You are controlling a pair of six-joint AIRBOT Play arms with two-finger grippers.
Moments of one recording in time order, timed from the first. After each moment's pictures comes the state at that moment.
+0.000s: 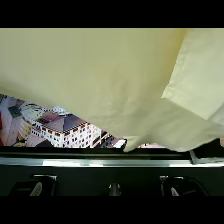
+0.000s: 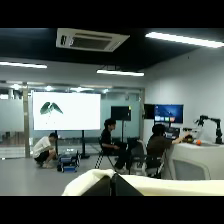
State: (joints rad) left arm 0.07 -0.56 1.66 1.09 -0.78 -1.36; right arm 0.20 -0.59 1.70 -1.78 1.03 1.12
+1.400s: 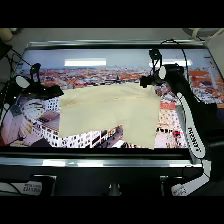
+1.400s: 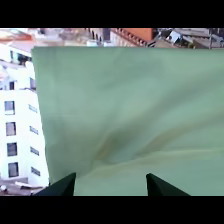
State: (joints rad) left arm 0.09 -1.56 1.36 1.19 -0.99 -1.50; right arm 0.15 -1.73 1.67 -1.54 0.93 1.51
